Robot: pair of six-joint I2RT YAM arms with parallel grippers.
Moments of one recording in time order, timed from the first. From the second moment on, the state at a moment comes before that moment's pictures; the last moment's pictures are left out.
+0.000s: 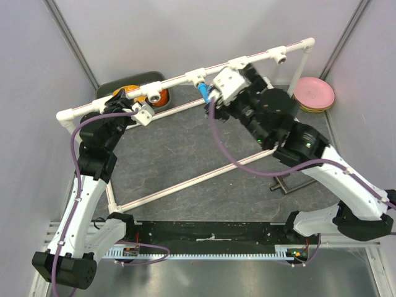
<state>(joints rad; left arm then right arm) -0.16 0.90 0.99 -0.03 0.17 0.98 0.98 1.29 1.78 -0.41 0.48 -0.55</state>
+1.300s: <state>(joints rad) -0.15 0.91 0.99 -0.03 0.17 0.98 1.05 1.56 1.52 -0.14 0.96 -1.76</state>
